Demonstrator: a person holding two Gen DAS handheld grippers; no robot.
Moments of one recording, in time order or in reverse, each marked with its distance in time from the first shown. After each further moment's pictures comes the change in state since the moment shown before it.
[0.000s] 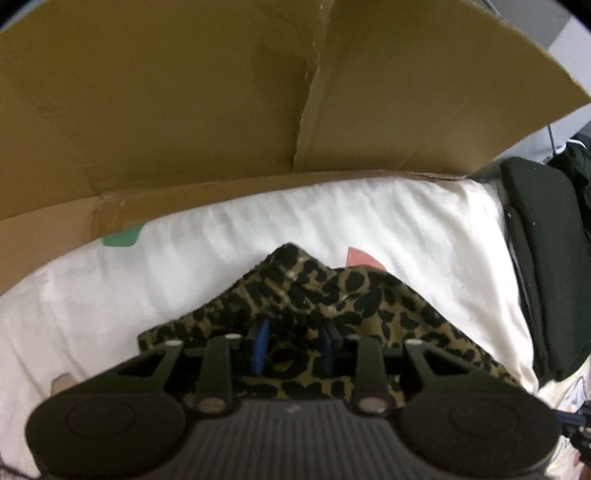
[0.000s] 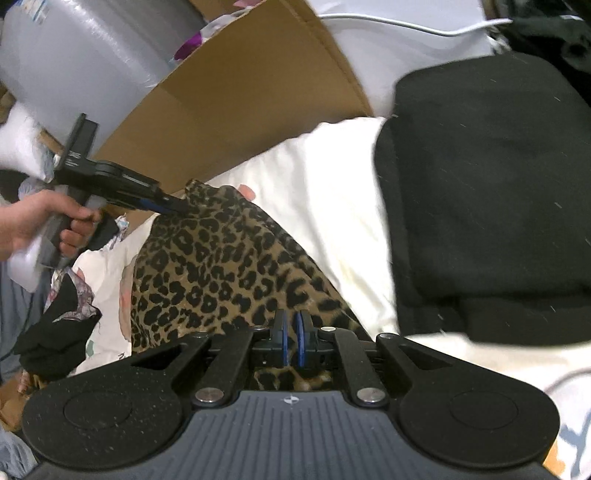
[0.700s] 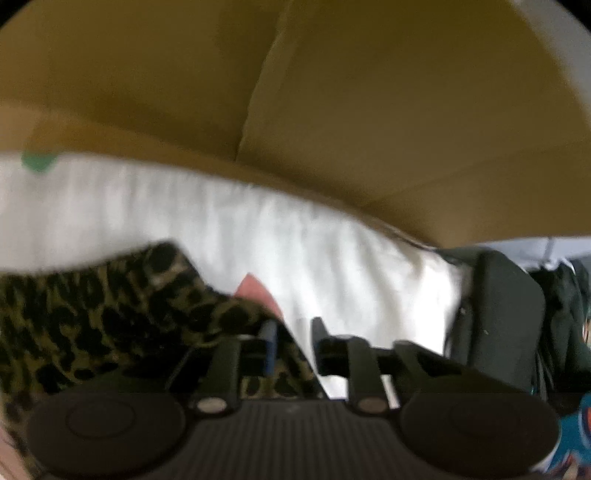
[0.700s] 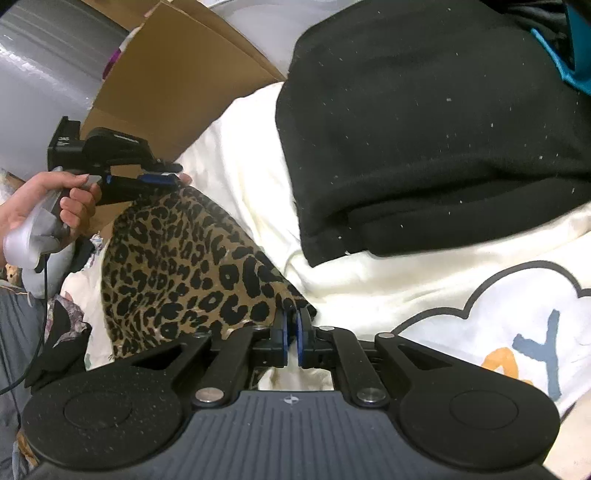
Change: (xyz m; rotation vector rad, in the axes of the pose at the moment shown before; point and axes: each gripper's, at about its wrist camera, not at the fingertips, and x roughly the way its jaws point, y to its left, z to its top) left arm 0.026 -0.038 0.031 -0.364 0.004 -0.143; right arm -0.035 -0.065 -0.043 0.237 0.054 -0.018
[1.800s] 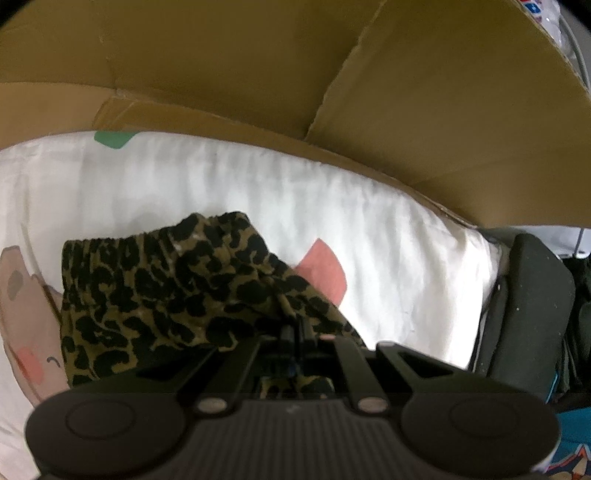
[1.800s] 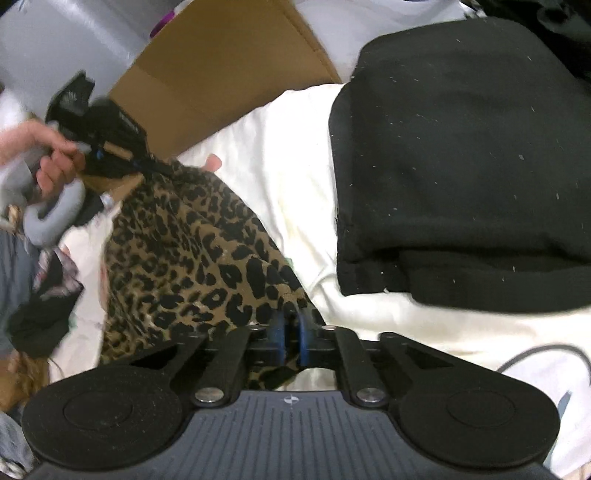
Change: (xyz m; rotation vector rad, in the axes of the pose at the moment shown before) left arm -0.015 0.017 -0.005 -0.077 0.132 0.136; right arm 0.017 0.011 0.013 -0.178 0.003 0.024
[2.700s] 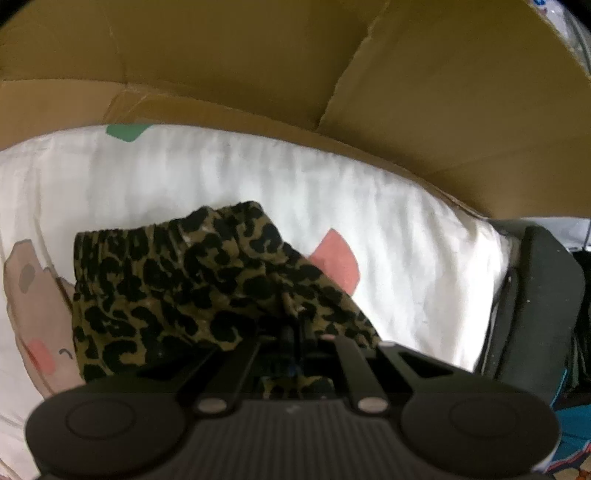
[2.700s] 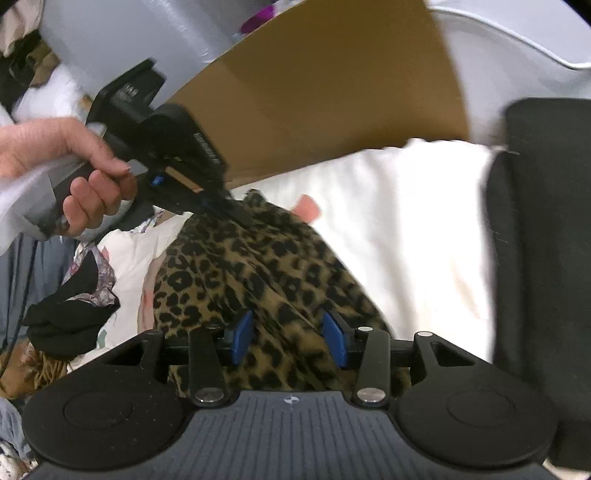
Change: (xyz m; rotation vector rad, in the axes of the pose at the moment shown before) left arm -0.010 0.005 -0.009 0.011 0.021 0.031; right arm 0.054 0.069 0.052 -0.195 -0.051 0.103
